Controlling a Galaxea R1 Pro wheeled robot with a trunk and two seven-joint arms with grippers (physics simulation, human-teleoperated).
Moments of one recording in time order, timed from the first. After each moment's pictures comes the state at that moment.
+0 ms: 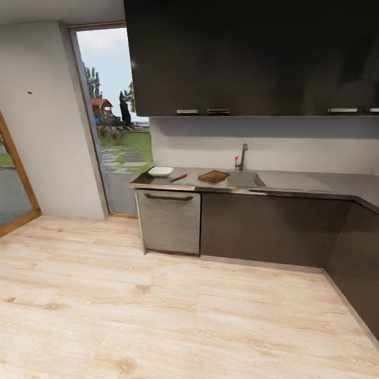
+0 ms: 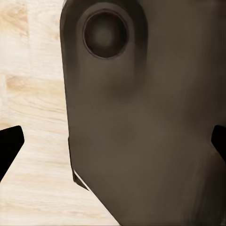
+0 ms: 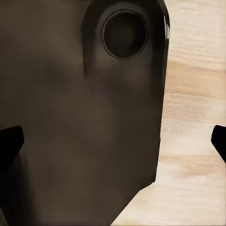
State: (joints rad) left arm 0.00 0.00 0.00 0.00 0.00 0.00 0.00; right arm 0.00 0.00 0.00 0.00 0.00 0.00 0.00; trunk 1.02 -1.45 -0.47
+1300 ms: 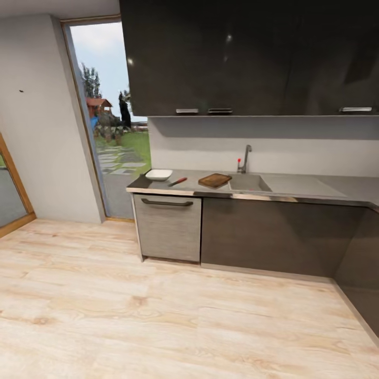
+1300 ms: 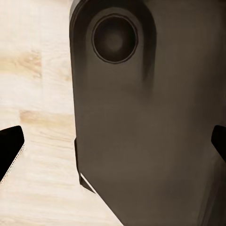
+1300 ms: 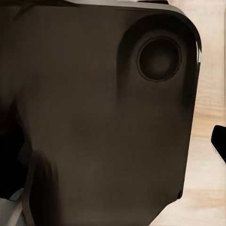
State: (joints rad) left arm 0.00 0.01 0.00 -0.01 0.00 0.00 0.00; right arm -0.01 0.04 0.00 -0.02 0.00 -0.01 0.00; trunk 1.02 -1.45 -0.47
